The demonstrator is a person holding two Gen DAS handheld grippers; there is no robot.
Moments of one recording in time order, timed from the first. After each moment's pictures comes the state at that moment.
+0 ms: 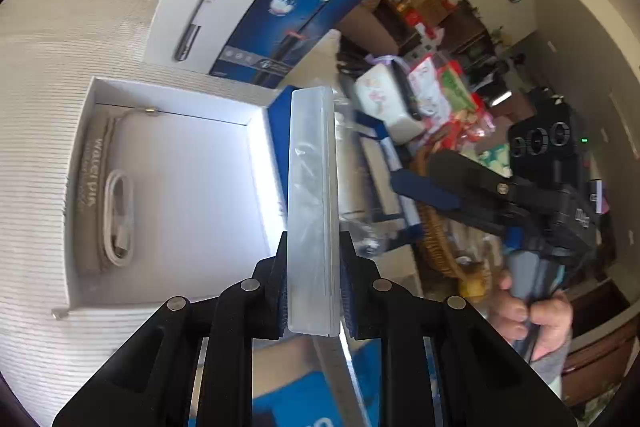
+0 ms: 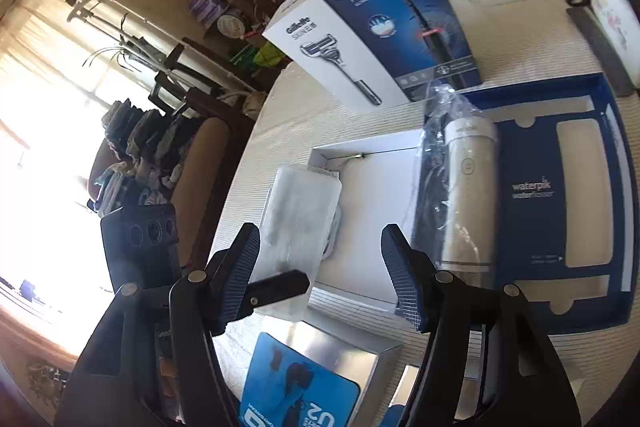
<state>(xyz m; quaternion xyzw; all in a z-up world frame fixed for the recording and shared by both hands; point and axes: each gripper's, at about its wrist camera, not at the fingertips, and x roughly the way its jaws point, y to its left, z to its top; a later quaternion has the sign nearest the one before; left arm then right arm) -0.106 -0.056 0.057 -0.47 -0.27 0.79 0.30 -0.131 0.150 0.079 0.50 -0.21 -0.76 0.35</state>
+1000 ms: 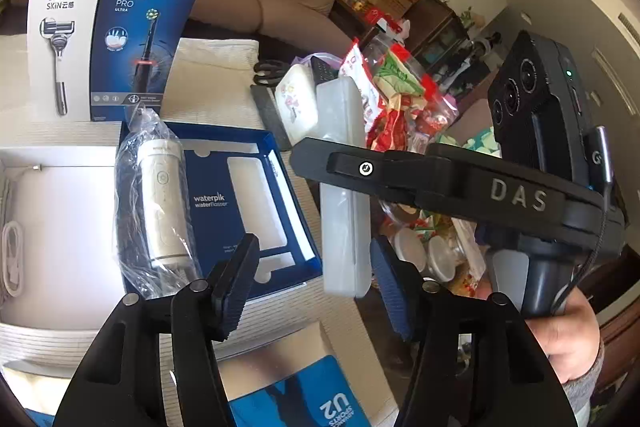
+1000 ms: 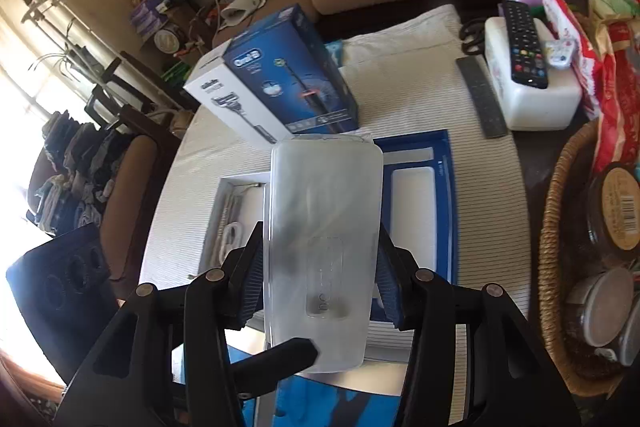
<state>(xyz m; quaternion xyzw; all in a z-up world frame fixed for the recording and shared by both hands) -0.110 0.100 0.111 -0.44 -0.17 0.83 0.29 -0.149 0.258 0.124 0.52 -0.13 -0.82 0.21</state>
